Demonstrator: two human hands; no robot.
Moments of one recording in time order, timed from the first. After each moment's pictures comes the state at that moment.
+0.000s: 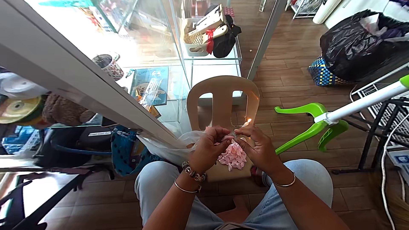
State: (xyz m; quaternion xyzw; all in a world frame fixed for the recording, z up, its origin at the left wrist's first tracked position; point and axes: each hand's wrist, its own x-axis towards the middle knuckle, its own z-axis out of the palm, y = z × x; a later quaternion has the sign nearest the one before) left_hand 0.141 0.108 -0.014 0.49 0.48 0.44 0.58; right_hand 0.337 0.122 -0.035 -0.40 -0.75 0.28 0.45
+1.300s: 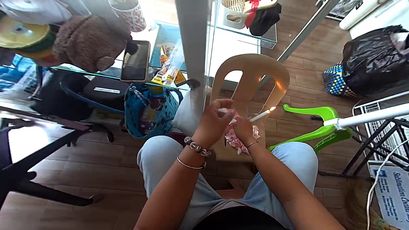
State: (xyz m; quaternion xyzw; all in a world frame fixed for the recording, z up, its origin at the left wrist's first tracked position) left_hand 0.077 0.080 0.009 0.47 0.56 0.45 0.51; right_hand 0.246 0.169 -0.154 -0.63 -0.74 0.25 -0.01
